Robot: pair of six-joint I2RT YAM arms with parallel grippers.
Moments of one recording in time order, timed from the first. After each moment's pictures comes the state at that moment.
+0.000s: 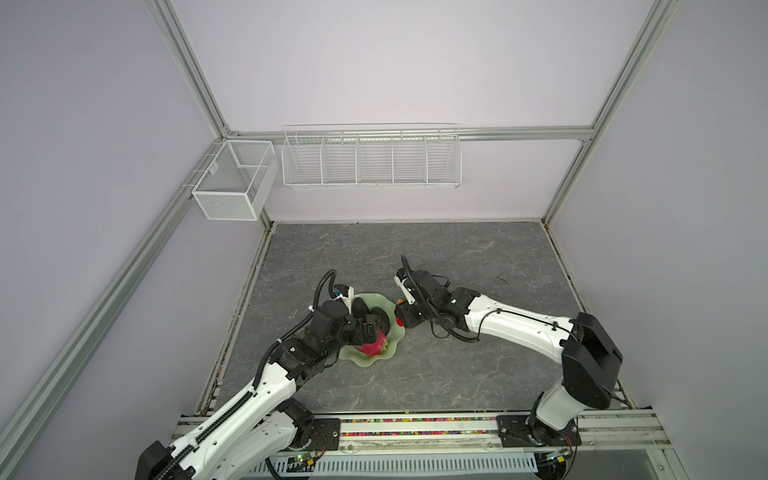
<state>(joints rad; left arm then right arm) -0.66 0.84 0.59 -0.39 -0.04 -0.52 0.94 1.68 1.24 -0.44 0.07 0.34</state>
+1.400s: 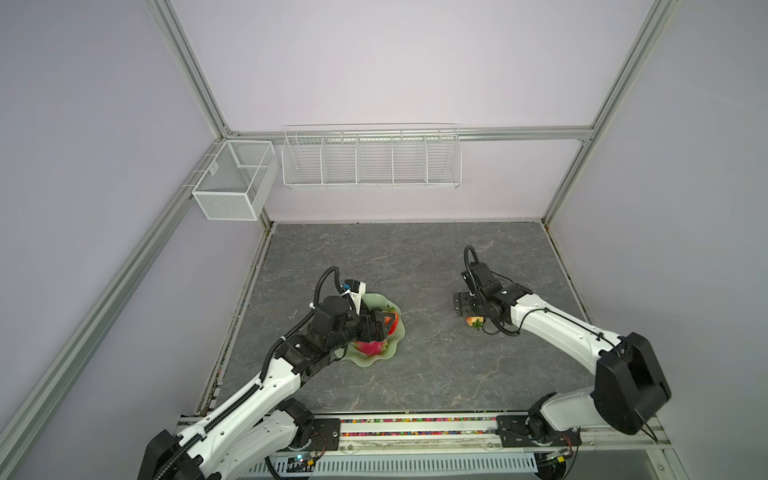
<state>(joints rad) -0.66 0.91 0.59 -0.21 0.16 -0.52 0.53 1.44 0.94 -0.65 0.24 0.44</state>
